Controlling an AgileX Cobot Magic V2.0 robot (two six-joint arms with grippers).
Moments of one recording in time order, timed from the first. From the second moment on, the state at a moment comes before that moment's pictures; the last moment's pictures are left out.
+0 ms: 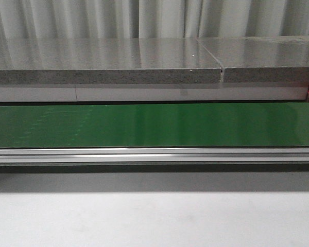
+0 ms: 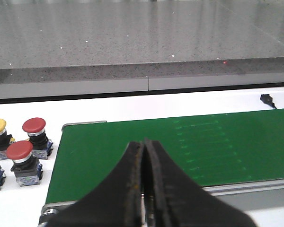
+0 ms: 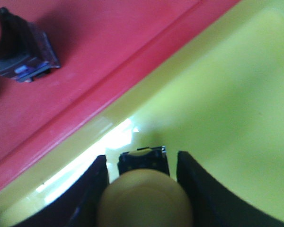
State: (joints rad) left arm -0.14 0.30 -0.42 -0.03 0.43 0.02; right arm -0.79 1.80 -1.19 0.24 0.58 -0.17
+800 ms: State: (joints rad) left arm -0.14 0.30 -0.42 -0.03 0.43 0.02; right arm -0.77 1.84 -1.19 0.24 0.58 -0.17
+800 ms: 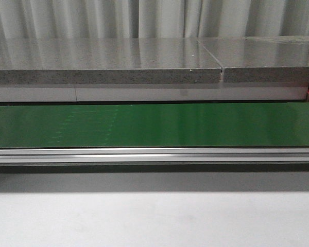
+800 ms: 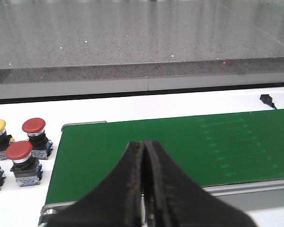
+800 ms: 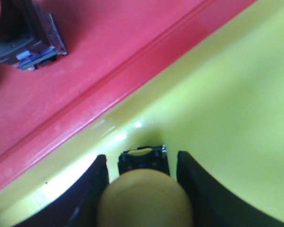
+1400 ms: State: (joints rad) left arm -0.14 0.30 -0.42 -0.03 0.43 0.02; right arm -0.77 1.84 -1.19 0.24 0.59 -0.19
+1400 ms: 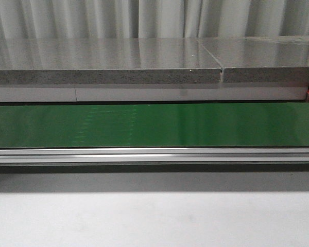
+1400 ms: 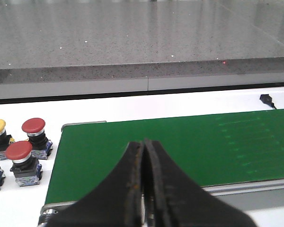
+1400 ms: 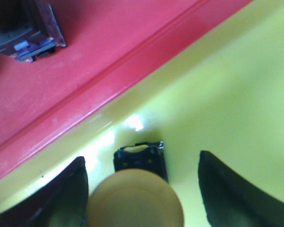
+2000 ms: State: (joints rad) left arm -0.14 0.30 -0.42 -0.03 0.43 0.02; right arm -0.62 1.59 -1.19 0.27 0.50 -0.21
